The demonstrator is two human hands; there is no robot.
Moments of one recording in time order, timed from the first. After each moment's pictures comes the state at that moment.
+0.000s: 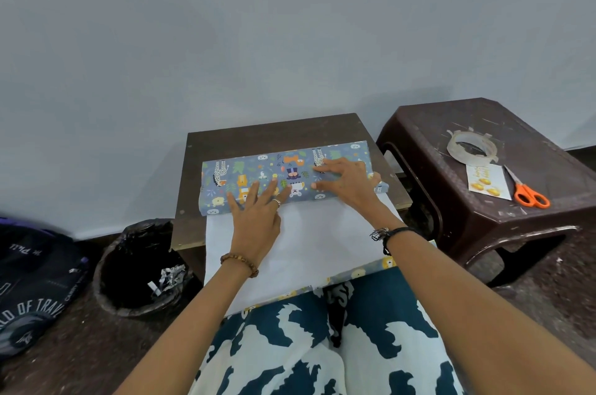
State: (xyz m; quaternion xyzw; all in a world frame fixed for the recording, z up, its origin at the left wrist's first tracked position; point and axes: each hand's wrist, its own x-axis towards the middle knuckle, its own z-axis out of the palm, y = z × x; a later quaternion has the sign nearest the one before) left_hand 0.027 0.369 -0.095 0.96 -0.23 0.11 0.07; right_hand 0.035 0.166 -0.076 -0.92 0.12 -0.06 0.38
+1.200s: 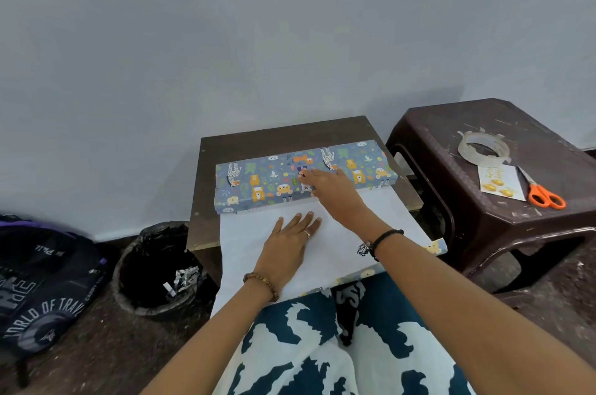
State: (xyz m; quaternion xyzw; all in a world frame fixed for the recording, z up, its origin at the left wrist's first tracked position) left_hand -0.002 0.365 -0.115 0.93 -0.36 -0.02 0.09; right_hand 0.037 0.208 -0.070 -0.99 -0.07 -0.04 0.08
